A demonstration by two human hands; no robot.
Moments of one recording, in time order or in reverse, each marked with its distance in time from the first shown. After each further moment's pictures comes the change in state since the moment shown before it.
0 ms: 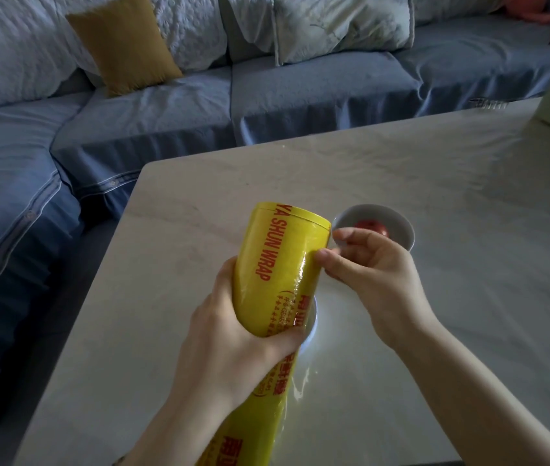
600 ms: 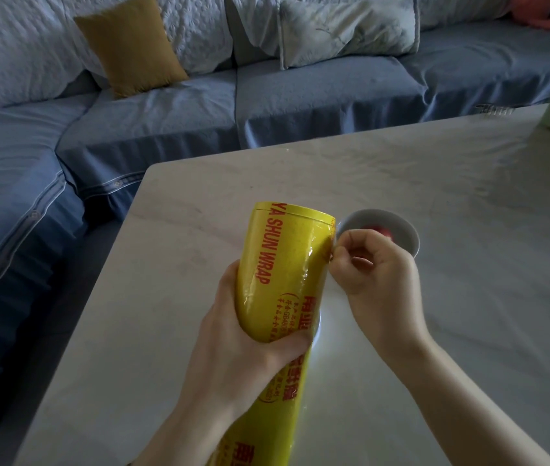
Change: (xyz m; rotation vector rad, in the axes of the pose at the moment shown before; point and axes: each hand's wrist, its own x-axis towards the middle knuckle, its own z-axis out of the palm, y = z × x) left_hand 0.001 -0.007 0.004 -0.170 0.006 0.034; right_hand -0.005 -0.004 0.014 -0.319 0.088 -0.334
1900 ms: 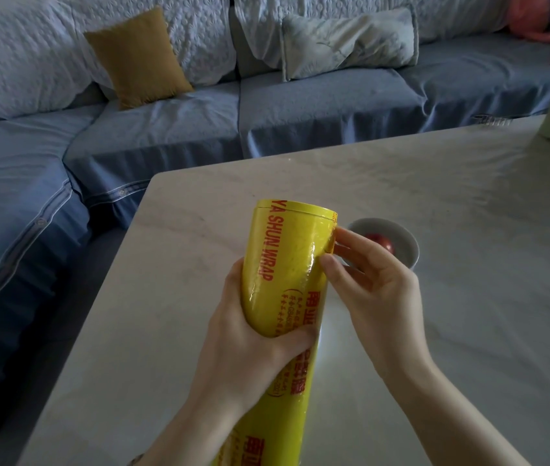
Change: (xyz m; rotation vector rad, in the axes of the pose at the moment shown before) left_hand 0.005 0.008 0.004 -0.042 0.006 0.007; right_hand -0.011 -0.005 -0.001 0.189 0.031 0.071
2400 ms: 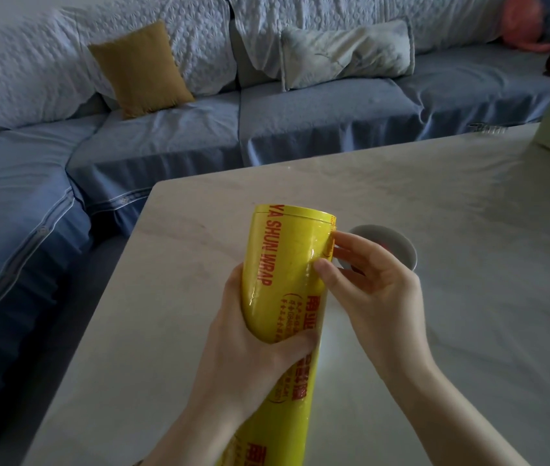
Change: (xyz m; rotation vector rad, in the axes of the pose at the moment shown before) left_hand -0.003 0.007 0.000 -0.002 0.004 -0.023; right_hand 0.000 -0.006 -0.001 -0.090 0.016 -0.017
